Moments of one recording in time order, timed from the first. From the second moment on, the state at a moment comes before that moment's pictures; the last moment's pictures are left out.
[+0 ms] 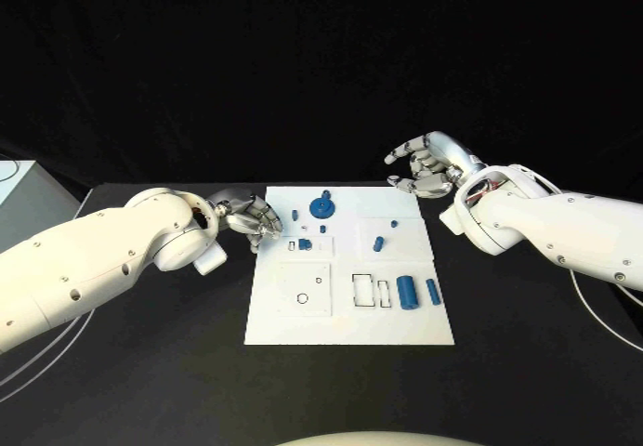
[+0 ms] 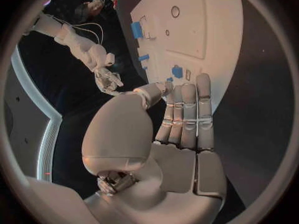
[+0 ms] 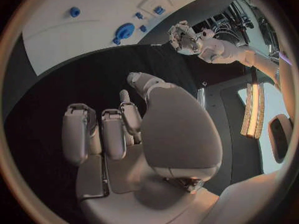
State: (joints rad) left arm 1.18 -0.74 0.12 1.36 -0.84 0.01 -0.23; left_hand 1.29 -0.16 0.60 -0.06 0.31 0.76 0.14 0.54 0.63 0.85 0.07 0.86 0.41 1.10 0.01 0.98 0.79 0.18 1.02 0.10 0.84 0.68; right arm 1.34 -0.87 -0.12 1.43 -1.04 -0.58 0.06; right_hand 1.40 -0.27 0.47 0.16 0.36 0.92 0.16 0.17 0.30 1.34 0.06 1.31 1.26 1.46 -0.02 1.45 1.31 0.05 1.47 0.08 1.38 1.31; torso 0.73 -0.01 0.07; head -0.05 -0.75
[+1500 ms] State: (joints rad) left arm 1.04 -0.67 0.10 1.40 -1.44 -0.41 -0.13; left_hand 1.36 -0.23 0.43 0.04 0.30 0.73 0.15 0.52 0.48 0.78 0.08 1.23 0.52 1.39 0.01 1.46 1.28 0.15 1.23 0.11 1.17 1.03; right arm 1.33 -0.88 -0.12 1.46 -1.04 -0.58 0.06; right_hand 1.40 -0.27 0.47 0.16 0.36 0.92 0.16 0.17 0.30 1.34 0.06 1.31 1.26 1.47 -0.02 1.45 1.31 0.05 1.47 0.08 1.38 1.31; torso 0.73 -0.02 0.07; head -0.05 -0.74
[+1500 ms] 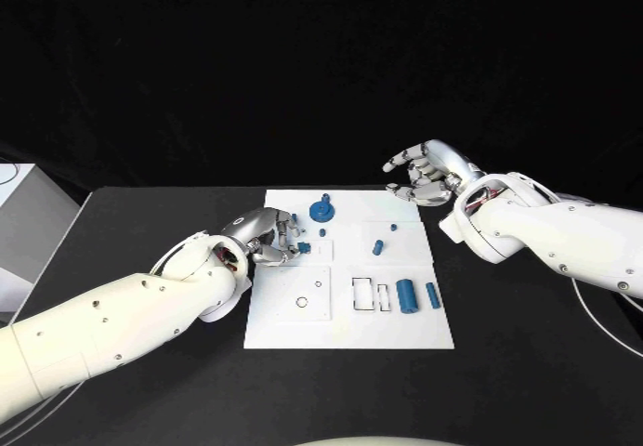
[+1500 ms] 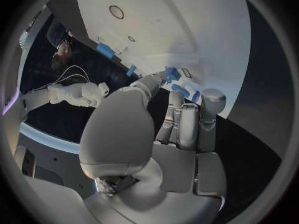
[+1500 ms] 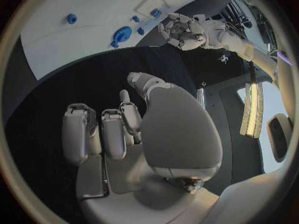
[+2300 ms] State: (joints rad) left arm 1.04 -0.63 0.09 1.35 -1.44 -0.35 -0.17; left_hand 1.36 -0.23 0.44 0.05 0.30 0.74 0.14 0.52 0.47 0.79 0.07 1.23 0.52 1.39 0.01 1.46 1.28 0.15 1.23 0.11 1.17 1.03; right arm 1.33 -0.88 -0.12 1.46 -1.04 -0.58 0.06; right_hand 1.40 -0.27 0.47 0.16 0.36 0.92 0.16 0.17 0.30 1.34 0.06 1.31 1.26 1.46 -0.02 1.45 1.31 0.05 1.47 0.08 1.38 1.31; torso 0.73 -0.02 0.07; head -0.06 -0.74
